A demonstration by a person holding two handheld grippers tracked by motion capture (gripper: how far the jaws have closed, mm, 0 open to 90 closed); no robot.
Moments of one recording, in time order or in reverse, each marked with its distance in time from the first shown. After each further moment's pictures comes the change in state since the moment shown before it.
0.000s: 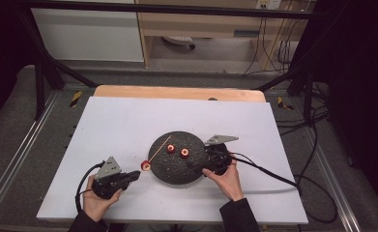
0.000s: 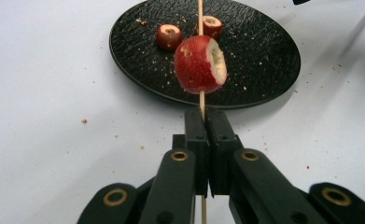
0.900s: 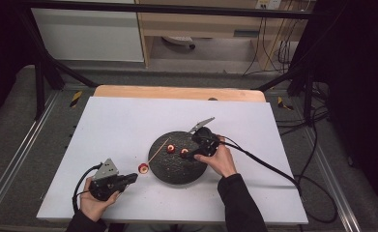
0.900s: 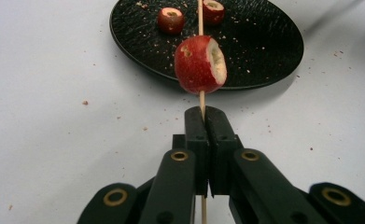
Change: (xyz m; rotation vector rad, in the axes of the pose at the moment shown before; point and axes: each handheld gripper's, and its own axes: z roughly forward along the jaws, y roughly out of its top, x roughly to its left) left arm 0.005 -0.010 -0.001 0.020 -0.016 -0.005; right arm -0.011 0.048 0.039 0.290 -0.043 -0.164
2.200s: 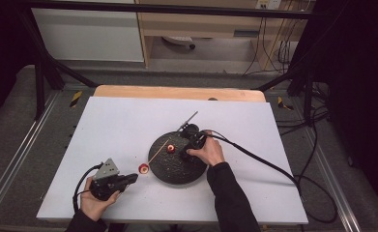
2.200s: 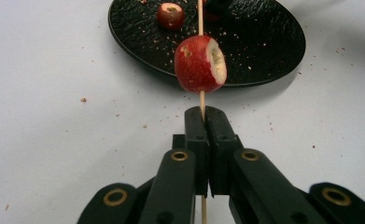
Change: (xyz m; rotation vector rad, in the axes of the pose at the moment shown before) left arm 0.002 -0.001 0.002 0.012 -0.005 -0.001; right arm -0.003 0.026 0.034 0.213 0.071 0.003
